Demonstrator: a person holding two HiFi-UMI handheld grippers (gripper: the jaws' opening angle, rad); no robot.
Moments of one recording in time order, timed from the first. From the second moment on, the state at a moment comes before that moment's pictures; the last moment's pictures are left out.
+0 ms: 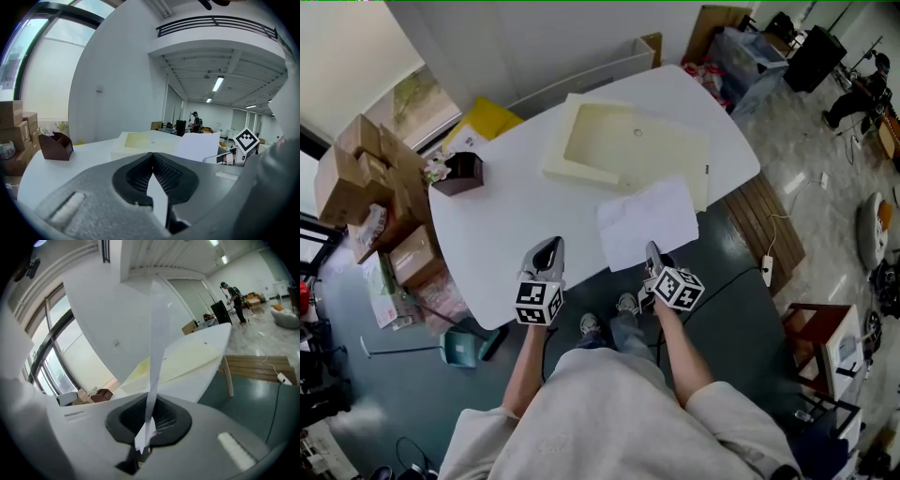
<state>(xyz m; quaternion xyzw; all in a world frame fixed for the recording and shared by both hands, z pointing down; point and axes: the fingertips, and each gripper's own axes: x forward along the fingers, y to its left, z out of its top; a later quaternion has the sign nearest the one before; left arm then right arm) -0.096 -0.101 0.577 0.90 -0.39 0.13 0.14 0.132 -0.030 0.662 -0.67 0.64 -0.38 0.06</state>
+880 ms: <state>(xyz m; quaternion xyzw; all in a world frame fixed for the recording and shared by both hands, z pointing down) -0.071 -0.101 0.508 0.94 -0.32 0.06 0.10 0.155 -0.005 0.534 -0.75 0.64 -0.16 -0.04</state>
